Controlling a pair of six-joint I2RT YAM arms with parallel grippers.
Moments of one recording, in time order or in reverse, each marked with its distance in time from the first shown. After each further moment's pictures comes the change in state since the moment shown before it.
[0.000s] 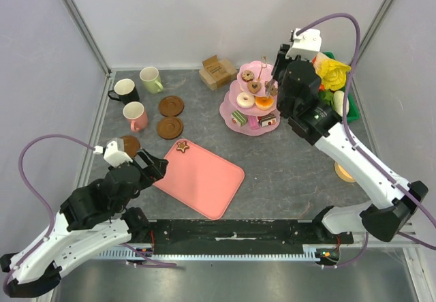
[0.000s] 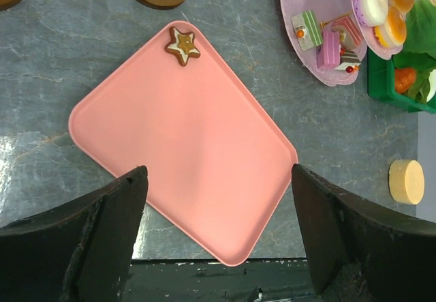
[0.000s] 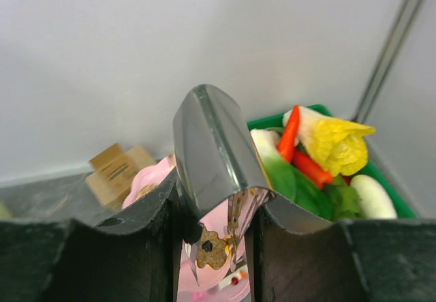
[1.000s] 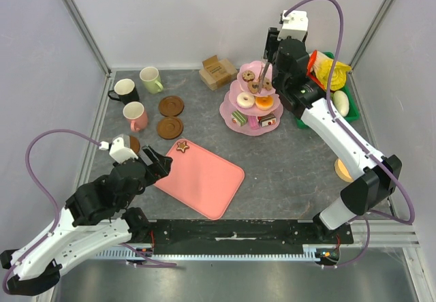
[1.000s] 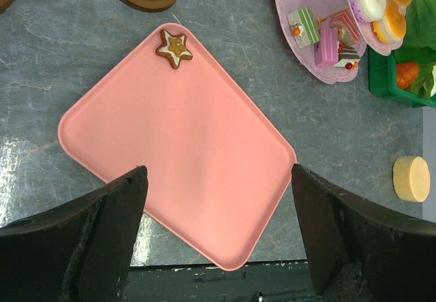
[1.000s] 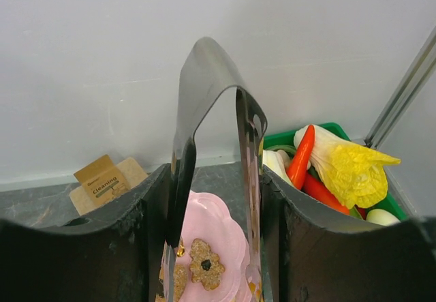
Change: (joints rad) left arm 0.000 0.065 -0.001 0.071 0.014 0.039; right arm -0.180 0.245 0.163 0.057 -0.185 -0.040
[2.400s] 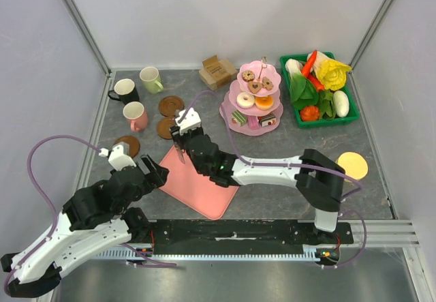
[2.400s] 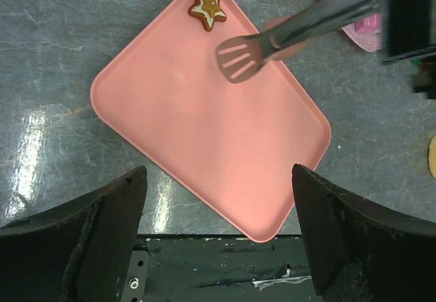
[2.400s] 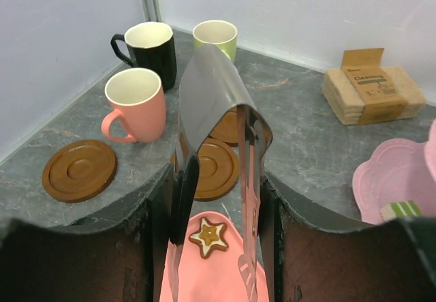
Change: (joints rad) left arm 0.000 -0.058 -0.032 -0.145 0.055 -0.030; right arm 0.670 0.247 -0.369 0.600 0.051 -0.005
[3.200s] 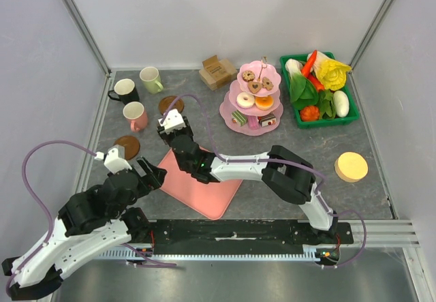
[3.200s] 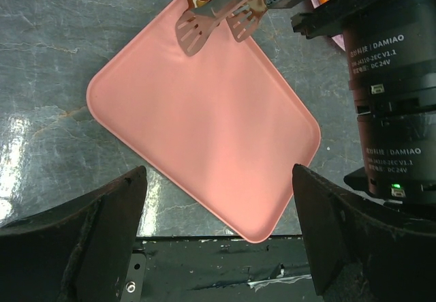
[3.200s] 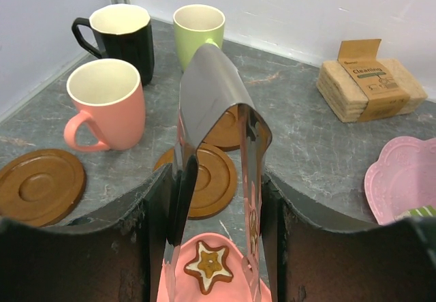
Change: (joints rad) left arm 0.000 -0.079 -0.019 -0.001 -0.003 -0.002; right arm -0.003 0.303 0.231 0.068 0.092 -0.082
